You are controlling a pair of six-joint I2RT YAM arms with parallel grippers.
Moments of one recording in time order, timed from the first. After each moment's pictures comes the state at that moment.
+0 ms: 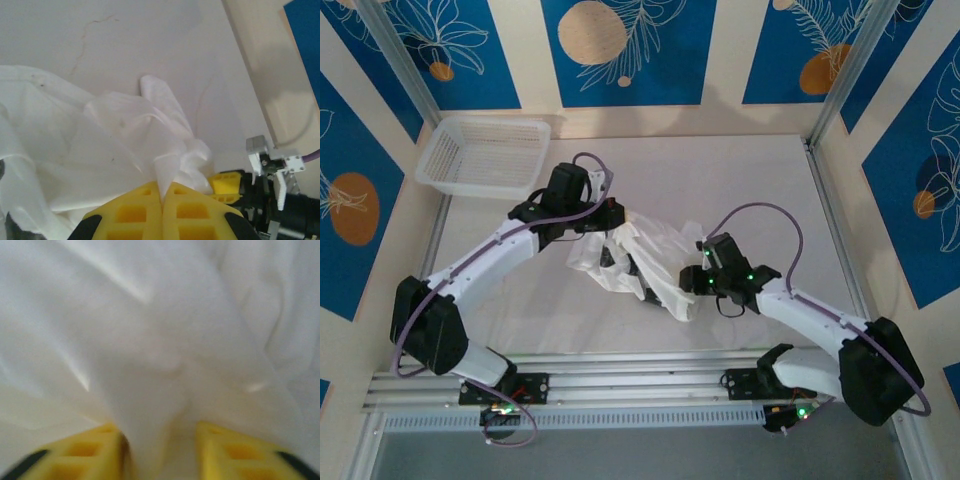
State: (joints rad) left arm -0.54 1.48 1.22 -0.41 0.40 -0.53; right arm 0.56 1.12 0.58 -0.37 -0.11 0.53
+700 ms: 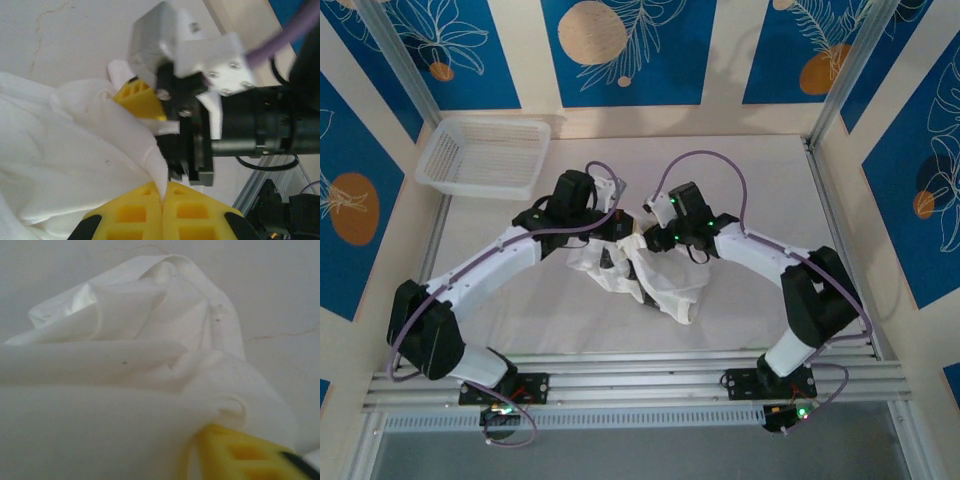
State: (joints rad) left arm -0.61 1.44 1.17 -0.38 0.43 -0.43; right arm 0.57 1.62 1.06 -0.27 -0.26 -0.08
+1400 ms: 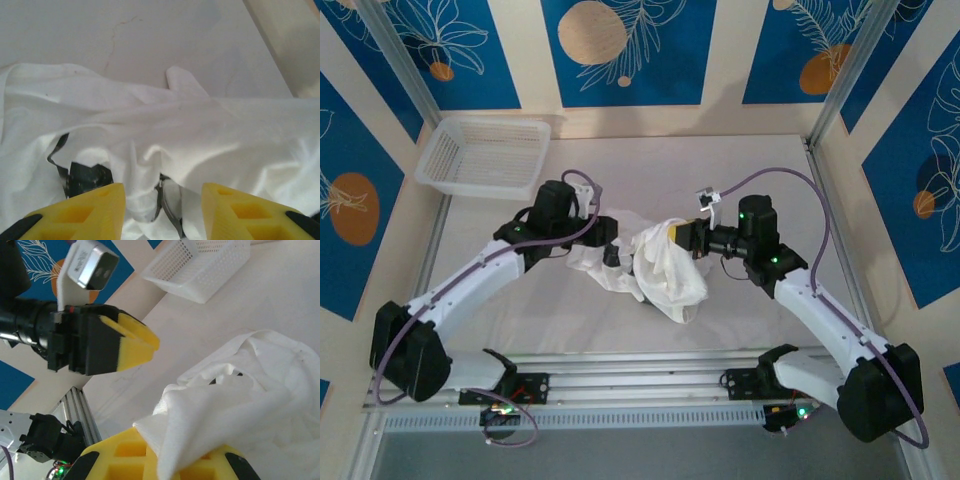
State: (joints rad) left arm -0.55 1.30 1.02 -0.39 0.31 -0.41; right arm 0.38 1.06 0.74 -0.05 -0.71 0.40
